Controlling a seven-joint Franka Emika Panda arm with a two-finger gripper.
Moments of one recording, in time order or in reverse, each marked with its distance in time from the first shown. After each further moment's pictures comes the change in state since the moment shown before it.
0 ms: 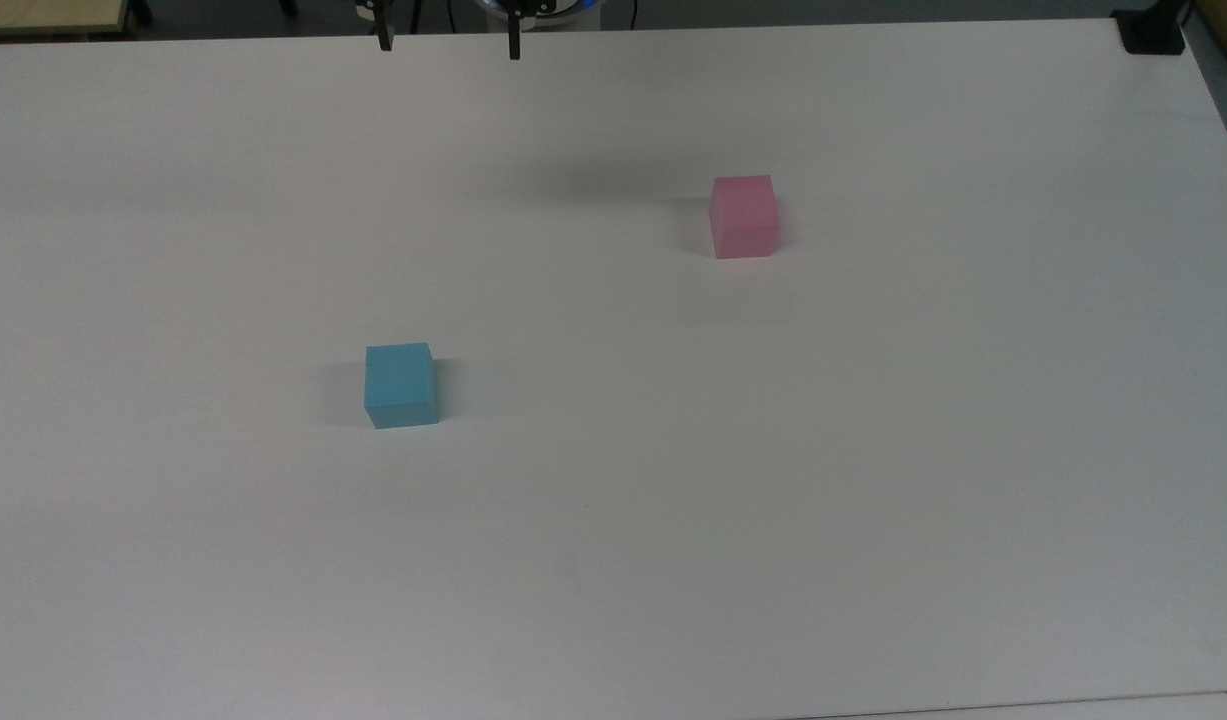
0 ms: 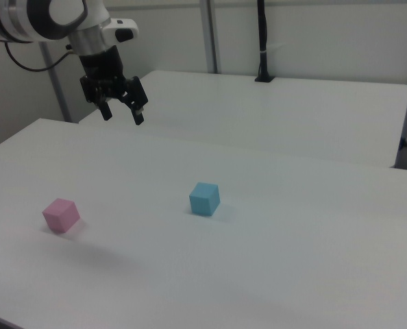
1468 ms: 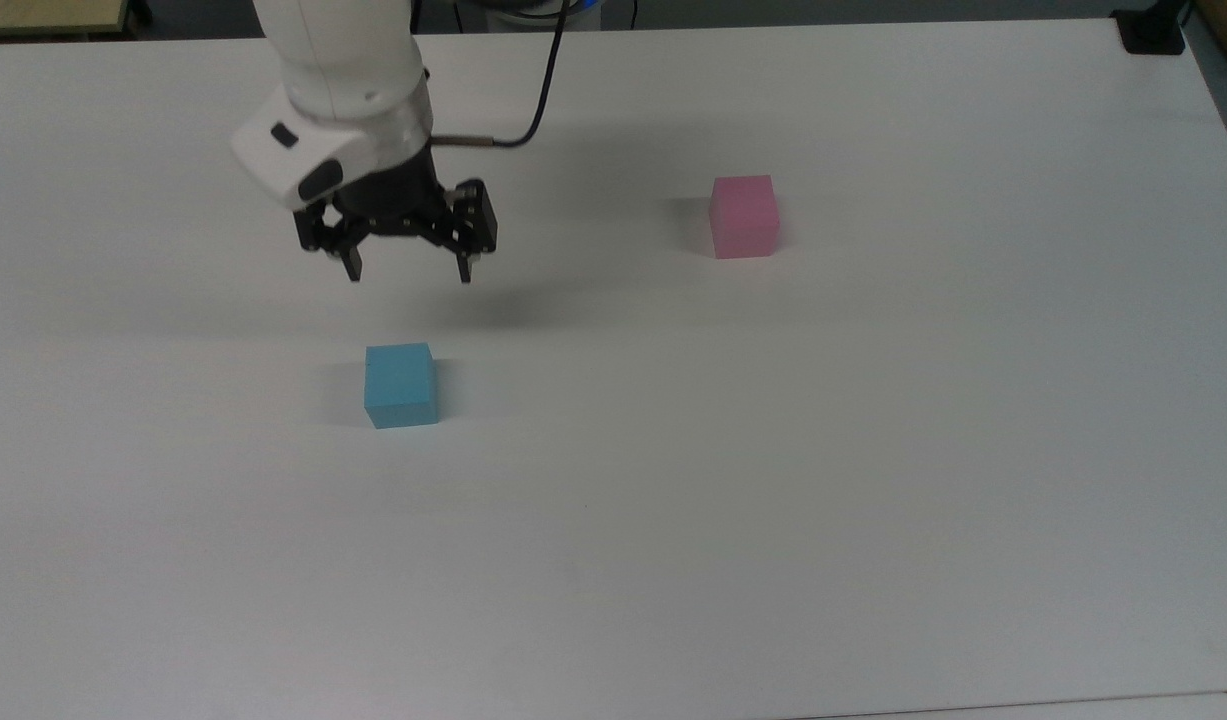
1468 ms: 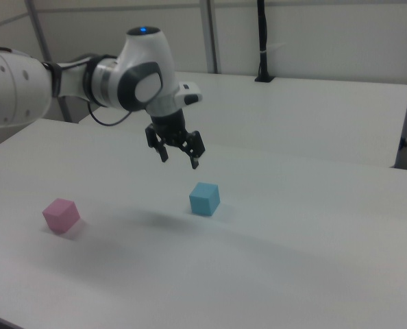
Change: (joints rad) arm -0.083 0.324 -0.013 0.004 0.062 0.343 -0.121
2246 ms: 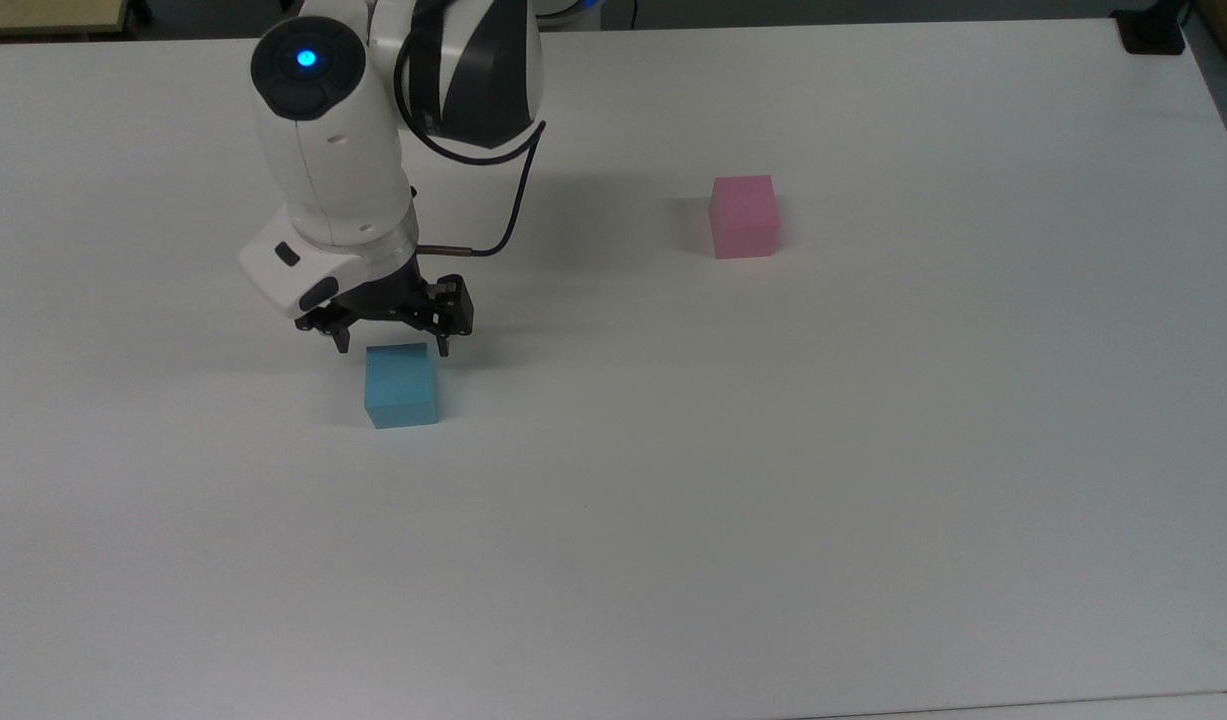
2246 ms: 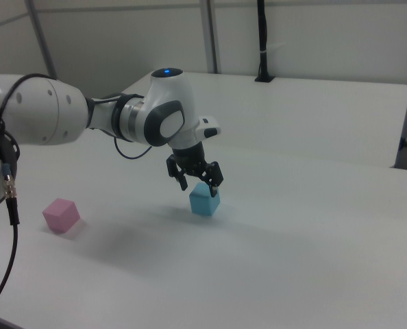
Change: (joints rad) arm -0.028 0.167 -0.003 0.002 -0.049 0.143 -0.001
